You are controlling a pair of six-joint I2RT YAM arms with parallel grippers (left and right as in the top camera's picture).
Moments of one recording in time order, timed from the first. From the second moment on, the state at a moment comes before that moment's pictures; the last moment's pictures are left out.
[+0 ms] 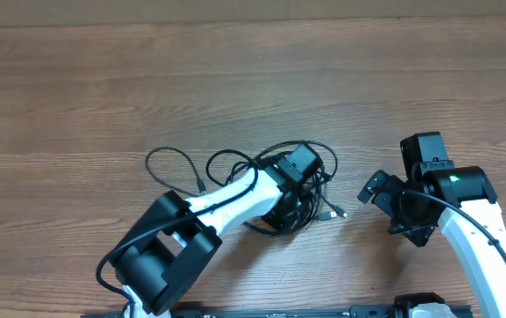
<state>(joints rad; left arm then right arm) -0.83 1.92 1.18 -0.69 0.27 -1.72 0.10 1.21 0.93 -1.18 -0.10 0.78</state>
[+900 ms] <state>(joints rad) -0.66 1.38 1.20 -0.81 -0.04 -0.87 0.10 1.21 0.93 -1.18 -0.10 0.78</state>
